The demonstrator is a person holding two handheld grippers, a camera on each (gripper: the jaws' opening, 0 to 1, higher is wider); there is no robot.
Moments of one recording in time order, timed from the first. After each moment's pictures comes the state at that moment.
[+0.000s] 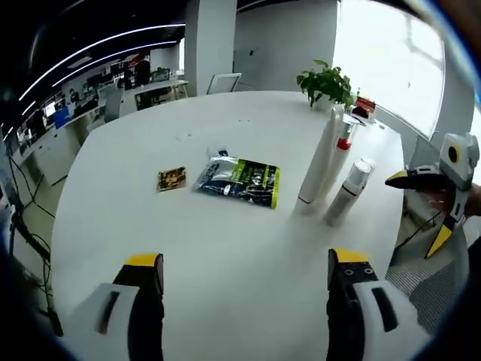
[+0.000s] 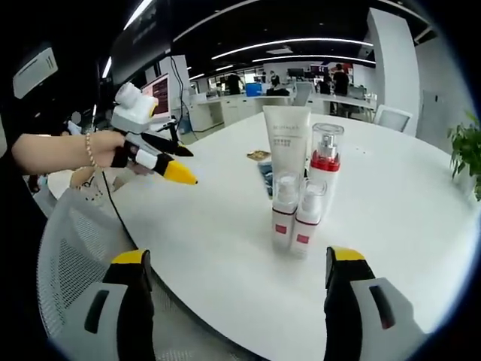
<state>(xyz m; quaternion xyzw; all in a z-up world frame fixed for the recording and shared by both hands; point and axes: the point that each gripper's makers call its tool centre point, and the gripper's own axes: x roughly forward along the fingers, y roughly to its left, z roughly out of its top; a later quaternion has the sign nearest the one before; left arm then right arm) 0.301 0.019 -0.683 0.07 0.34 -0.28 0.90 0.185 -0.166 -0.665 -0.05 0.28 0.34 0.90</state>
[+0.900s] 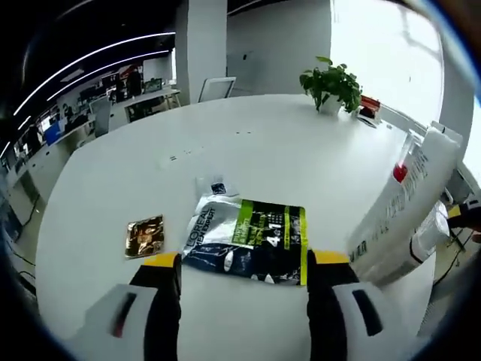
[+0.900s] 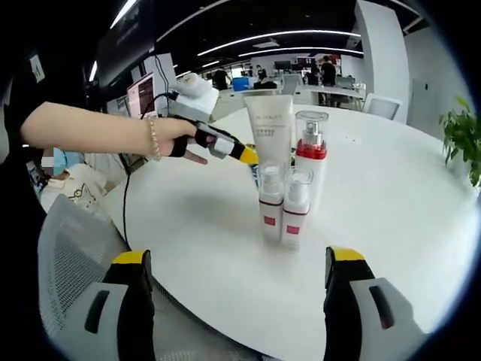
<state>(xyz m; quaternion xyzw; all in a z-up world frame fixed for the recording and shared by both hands) 0.422 -0.055 -0.711 0.10 0.31 -0.30 0.90 0.187 -0.175 -0.673 -0.03 0.30 0.31 0.90</state>
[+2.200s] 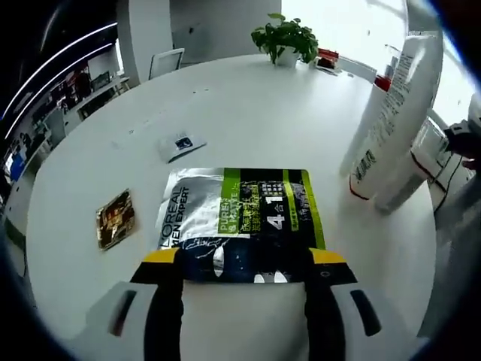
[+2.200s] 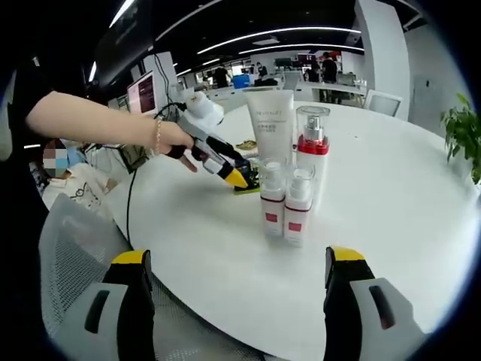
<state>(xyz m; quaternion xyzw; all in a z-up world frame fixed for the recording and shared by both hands) 0.383 -0.038 -0.768 0.19 0.37 -0.42 0.80 0.187 -0.174 -0.677 -0.03 0.31 0.31 0.90</state>
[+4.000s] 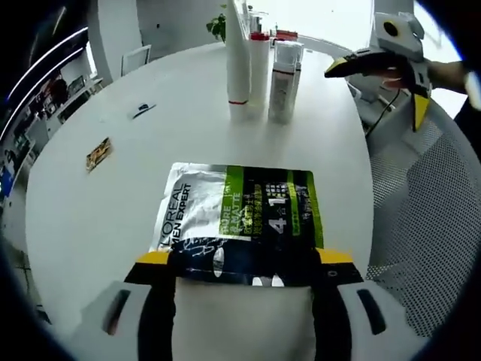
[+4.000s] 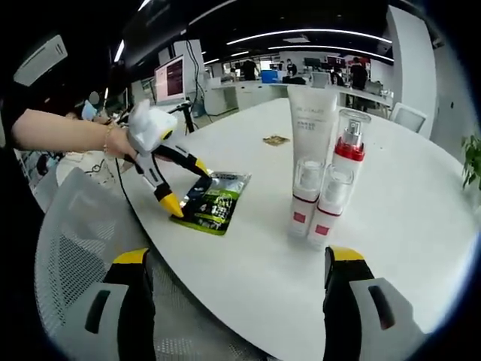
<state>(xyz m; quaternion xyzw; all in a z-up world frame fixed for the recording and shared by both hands) 0.231 0.030 -0.765 0.21 0.40 -0.44 0.77 0.173 -0.152 -0.681 -0.08 0.31 0.38 0.87</state>
